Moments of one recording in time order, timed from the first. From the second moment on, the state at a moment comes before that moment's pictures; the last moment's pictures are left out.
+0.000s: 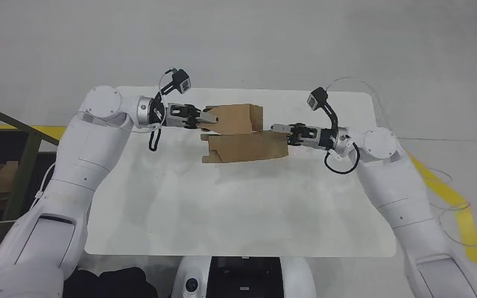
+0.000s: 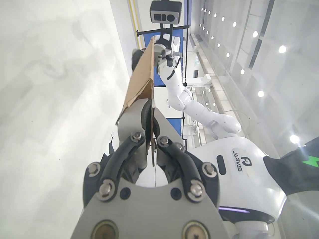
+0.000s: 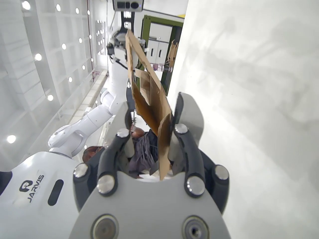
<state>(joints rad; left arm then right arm) 0.69 -0.99 -1.04 -1.13 -0.58 -0.20 -1.42 -0.87 -1.15 1.09 -1.20 0.44 -0.28 1.11</state>
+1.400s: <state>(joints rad) 0.69 -1.02 -1.01 -1.17 -0.65 -0.25 -1.48 -0.76 -1.23 0.93 -1.12 0.75 -0.48 1.32</state>
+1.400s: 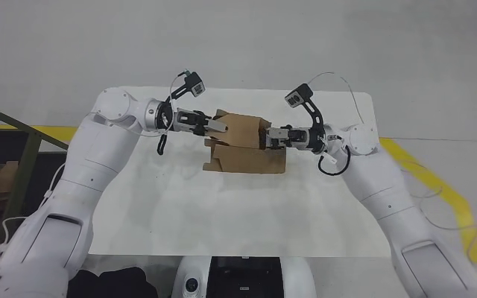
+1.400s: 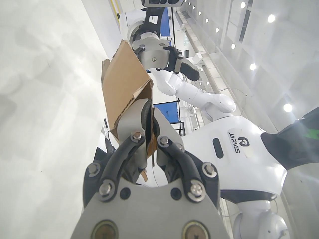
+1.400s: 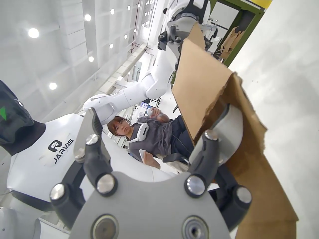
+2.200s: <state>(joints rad) 0.69 -1.03 -1.02 -1.16 -0.65 -0.25 -1.50 -0.71 -1.28 0.88 -1.02 0.78 -0.48 1.34</state>
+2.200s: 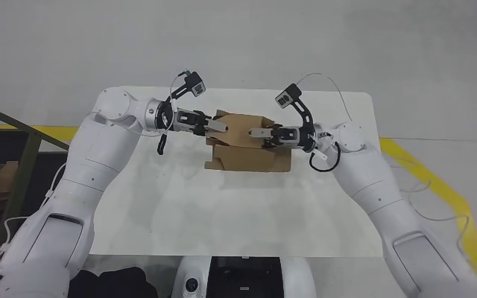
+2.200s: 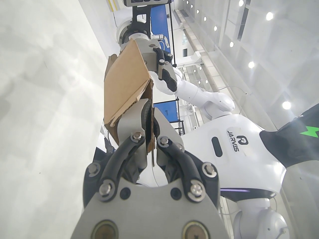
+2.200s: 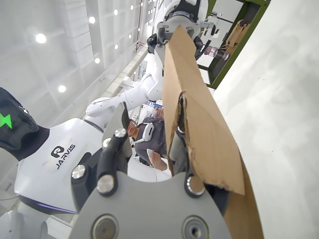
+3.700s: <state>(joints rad) 0.73 -1.02 -1.09 -1.24 -0.68 -0.23 -1.52 -0.68 -1.31 0.86 -0.99 0.56 -0.36 1.22</state>
